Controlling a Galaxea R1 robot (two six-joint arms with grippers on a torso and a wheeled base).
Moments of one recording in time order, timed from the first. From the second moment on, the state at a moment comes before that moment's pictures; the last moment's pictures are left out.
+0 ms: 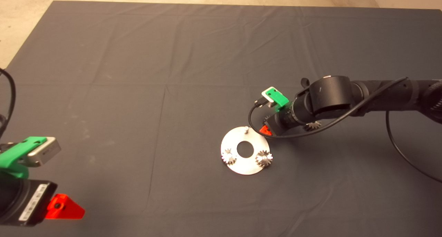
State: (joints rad) left arm -0.64 1.77 -0.39 -0.08 1.53 -1.34; right arm 0.20 2.52 -0.98 -0.69 -1.41 1.03
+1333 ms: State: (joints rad) left arm -0.64 1.76 -0.39 -0.08 1.53 -1.34; right arm 0.19 2.53 -1.01 -0.73 -1.36 1.03
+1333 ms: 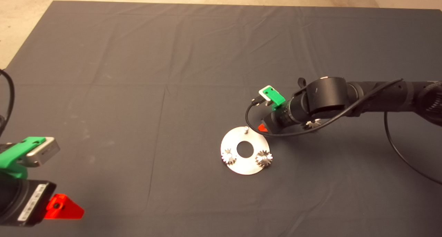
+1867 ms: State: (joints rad) left arm -0.64 1.74 -0.38 -0.08 1.53 -1.34; right arm 0.19 2.53 -1.01 -0.73 -1.36 1.03
